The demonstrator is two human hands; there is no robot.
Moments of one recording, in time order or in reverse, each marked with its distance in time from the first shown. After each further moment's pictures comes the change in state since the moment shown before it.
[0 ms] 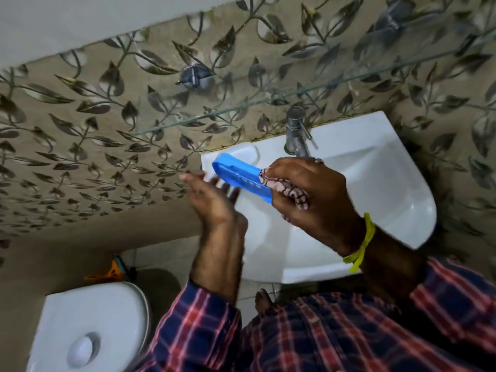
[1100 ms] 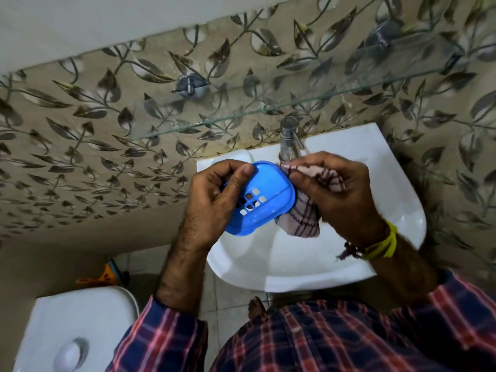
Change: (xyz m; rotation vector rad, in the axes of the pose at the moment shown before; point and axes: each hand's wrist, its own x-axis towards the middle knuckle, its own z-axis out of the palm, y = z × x) left_hand 0.004 0.021 -0.012 0.462 -0.761 0.465; right_hand 0.002 0.029 -0.031 0.510 0.107 0.319
